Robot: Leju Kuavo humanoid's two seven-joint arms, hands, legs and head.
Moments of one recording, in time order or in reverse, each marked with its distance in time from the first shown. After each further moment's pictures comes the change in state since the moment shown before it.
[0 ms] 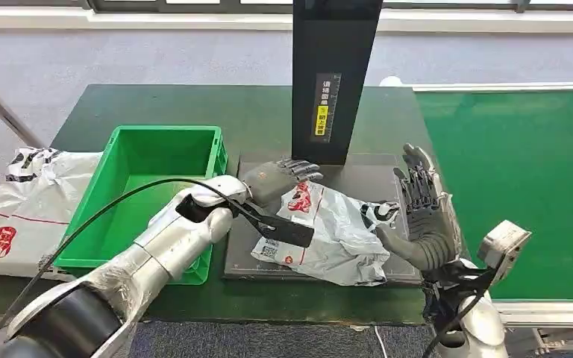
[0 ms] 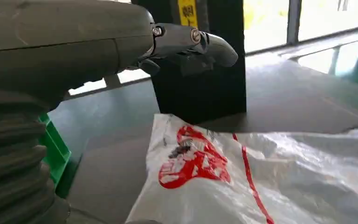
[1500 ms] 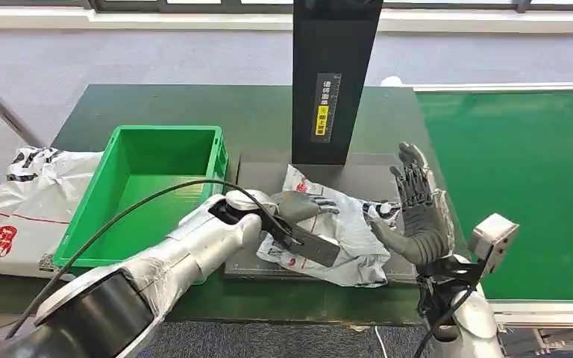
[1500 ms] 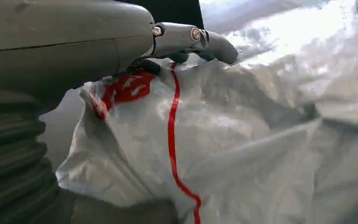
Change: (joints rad) left arm -0.082 -0.150 -0.141 0.306 0.130 -0.144 0.020; right arm -0.032 0.011 0.018 0.046 0.016 -0.032 0.004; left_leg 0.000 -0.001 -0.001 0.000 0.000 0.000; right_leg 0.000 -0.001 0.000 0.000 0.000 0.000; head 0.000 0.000
